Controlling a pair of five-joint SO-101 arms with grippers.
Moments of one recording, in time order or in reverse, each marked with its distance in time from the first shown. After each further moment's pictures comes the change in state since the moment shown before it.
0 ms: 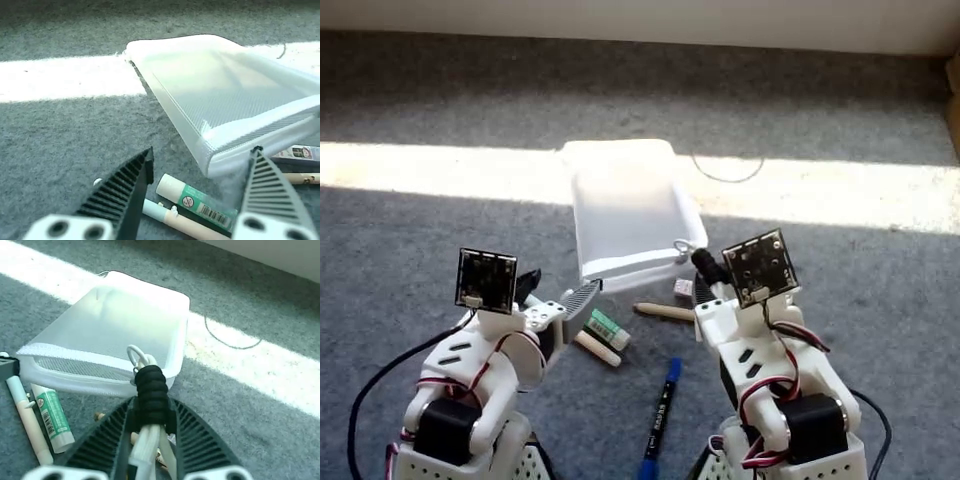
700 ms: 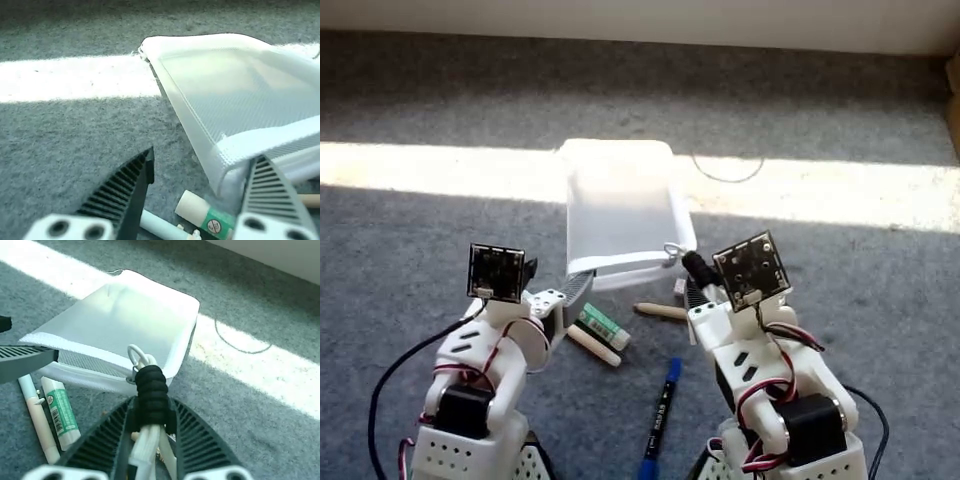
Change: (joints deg) left arm -4.6 0.4 13.2 -15.8 -2.4; right arm -1.6 0.0 0.0 0.0 0.0
